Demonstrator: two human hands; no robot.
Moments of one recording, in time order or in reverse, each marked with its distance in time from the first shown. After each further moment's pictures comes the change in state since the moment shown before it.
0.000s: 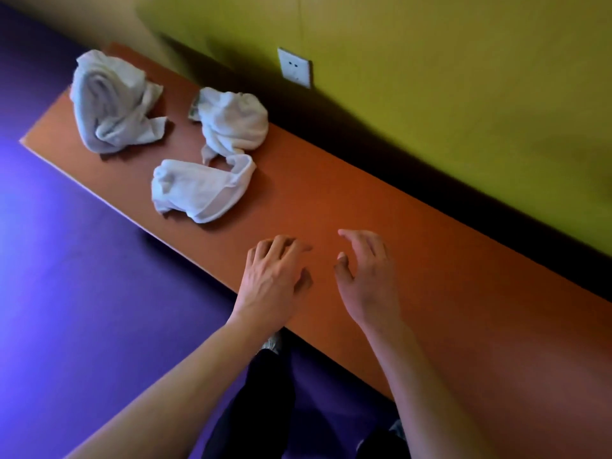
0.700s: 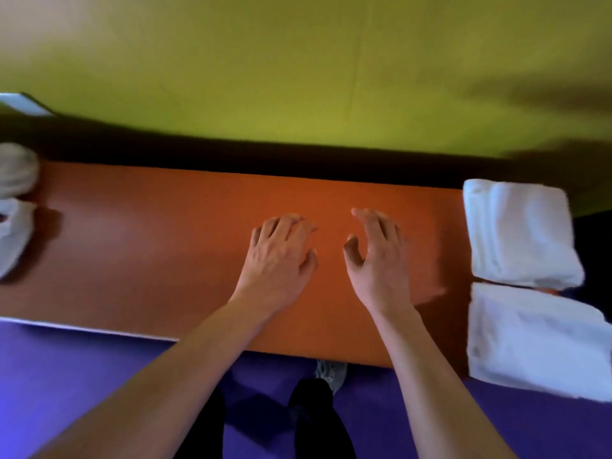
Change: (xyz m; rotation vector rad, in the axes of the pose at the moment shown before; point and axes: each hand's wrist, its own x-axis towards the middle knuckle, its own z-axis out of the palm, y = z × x) left_hand -0.073 0.405 0.145 0.093 -0.210 0.508; right_hand -0.204 0.319 -0.259 -0.154 0.440 0.267
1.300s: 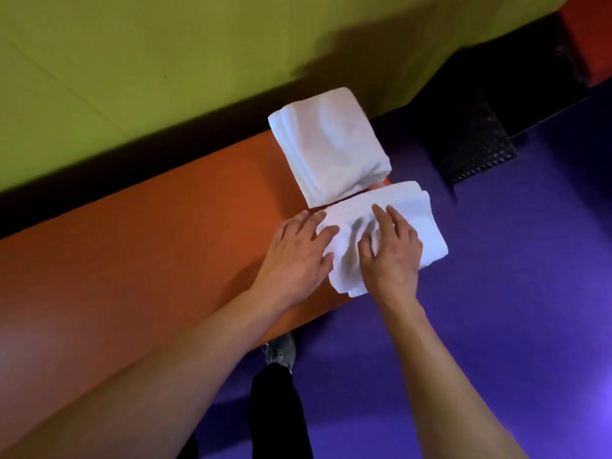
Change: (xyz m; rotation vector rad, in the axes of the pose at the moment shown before) left_hand 0.025 0.252 0.168 0.056 -0.387 0.639; right_hand -0.141 0.243 -0.106 -0.166 0.208 0.732
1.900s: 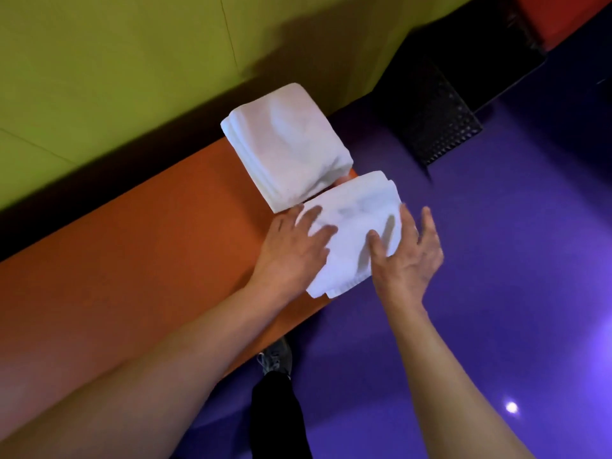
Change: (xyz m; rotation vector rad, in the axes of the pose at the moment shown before) left_hand 0.038 0.015 0.015 0.049 0.132 0.181; right_hand -0.005 0.044 -0.010 -0.010 0.128 0.350
